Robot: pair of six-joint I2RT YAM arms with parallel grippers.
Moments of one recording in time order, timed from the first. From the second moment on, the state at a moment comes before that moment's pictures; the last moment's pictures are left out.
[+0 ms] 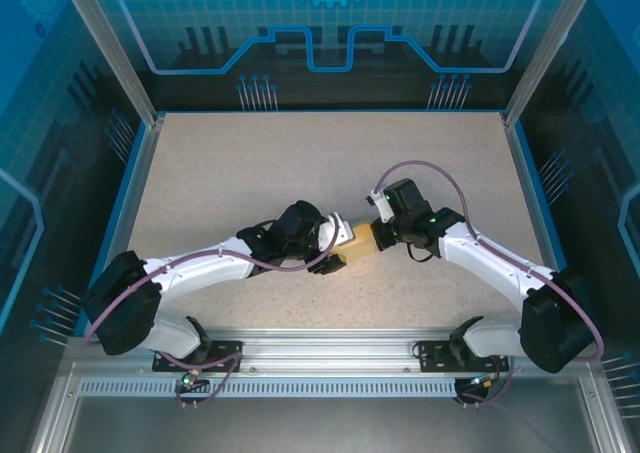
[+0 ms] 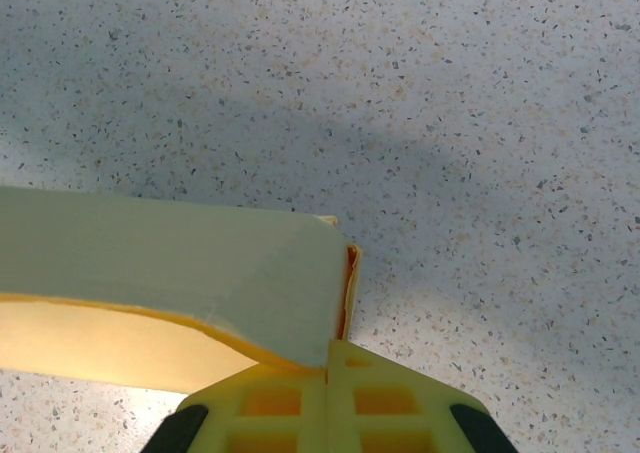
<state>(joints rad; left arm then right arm) -0.82 1.42 0.84 -0.15 0.13 0.33 0.55 1.30 0.86 -0.52 -0.03 0.08</state>
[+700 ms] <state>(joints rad) -0.86 1.42 0.80 -0.10 -0.02 0.45 0.55 1.29 0.86 -0.54 -0.05 0.08</state>
